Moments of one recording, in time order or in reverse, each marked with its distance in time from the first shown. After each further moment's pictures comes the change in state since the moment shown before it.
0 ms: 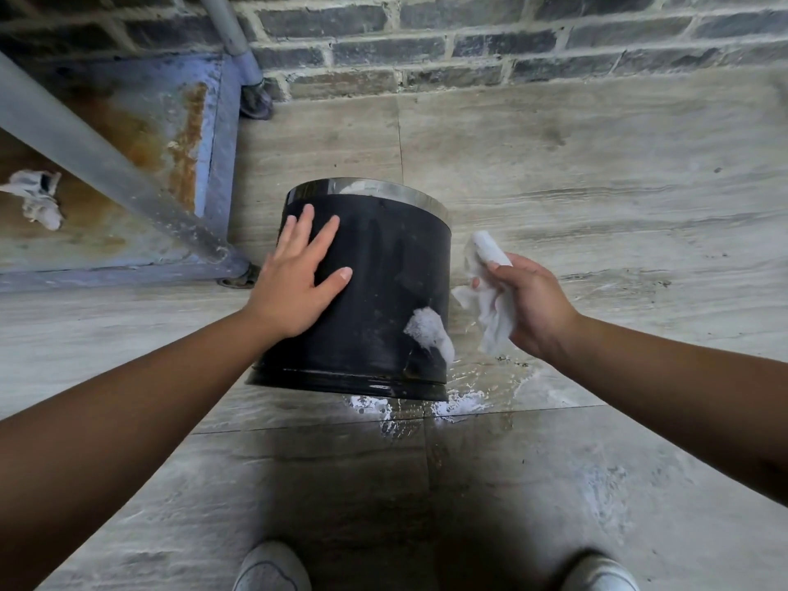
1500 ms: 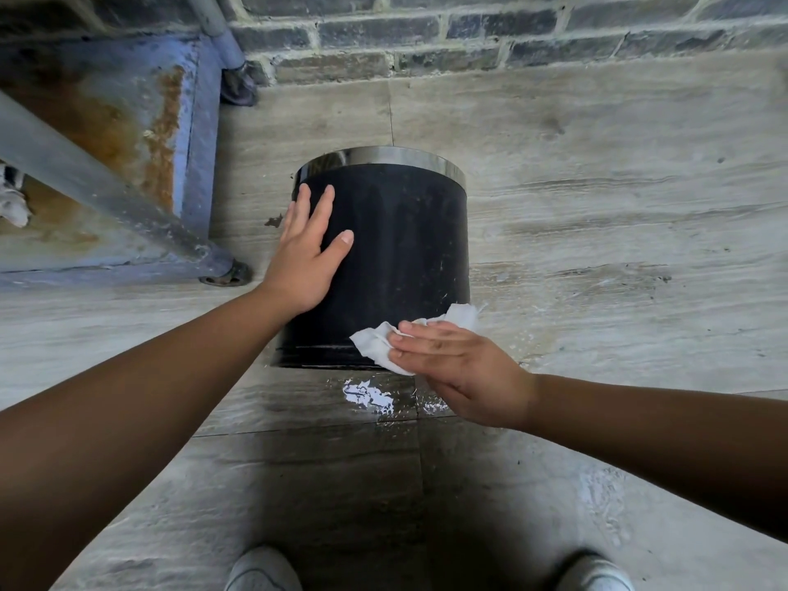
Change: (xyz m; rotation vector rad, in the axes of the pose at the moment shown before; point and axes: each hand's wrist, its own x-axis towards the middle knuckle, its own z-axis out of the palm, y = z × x) left_hand 0.039 0.014 0.017 -0.244 0.025 -0.125; right_hand -0.037 0.052 0.012 -1.407 -0.657 -0.987
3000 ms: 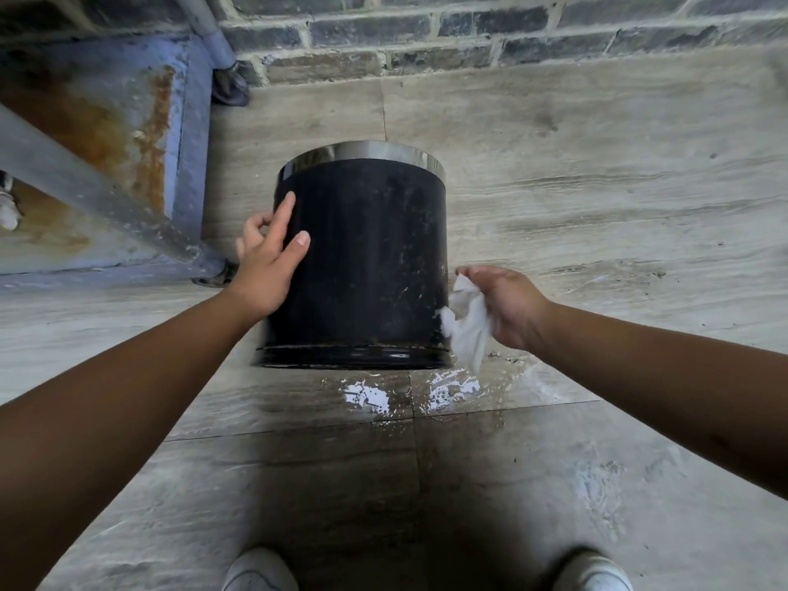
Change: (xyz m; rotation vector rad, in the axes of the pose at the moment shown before) left_hand -0.002 -0.033 -0.013 -0.067 0.060 -0.116; right_hand 0.015 0.080 -0.028 1.254 0.504 1.367
